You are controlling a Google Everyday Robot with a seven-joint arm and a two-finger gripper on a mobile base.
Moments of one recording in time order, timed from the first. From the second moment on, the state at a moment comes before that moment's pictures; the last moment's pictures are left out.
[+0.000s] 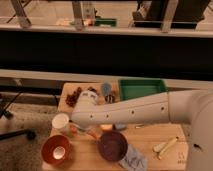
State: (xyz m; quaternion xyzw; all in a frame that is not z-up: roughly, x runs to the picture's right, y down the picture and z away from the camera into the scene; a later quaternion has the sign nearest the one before) arm -0.113 0.193 0.722 -0.27 -0.05 0.14 0.95
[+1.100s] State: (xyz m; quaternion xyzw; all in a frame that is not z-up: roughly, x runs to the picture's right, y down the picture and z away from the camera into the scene) arm -0.178 0.155 0.679 -0.23 -0.09 0.09 0.97
